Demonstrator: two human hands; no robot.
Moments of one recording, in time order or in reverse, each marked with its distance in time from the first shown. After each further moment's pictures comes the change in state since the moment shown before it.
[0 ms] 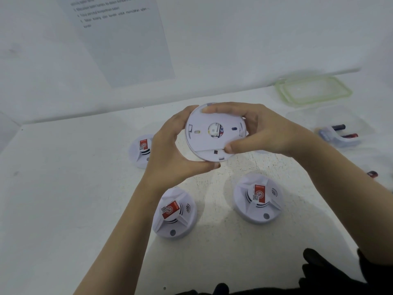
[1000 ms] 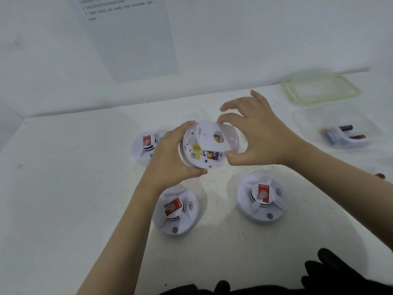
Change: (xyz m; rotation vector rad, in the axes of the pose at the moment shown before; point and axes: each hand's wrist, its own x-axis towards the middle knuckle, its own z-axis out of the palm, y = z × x) left_hand -0.008 -0.058 0.001 0.150 -0.096 -0.155; right_hand 0.011 0.029 0.006 -1.221 0.163 -0.185
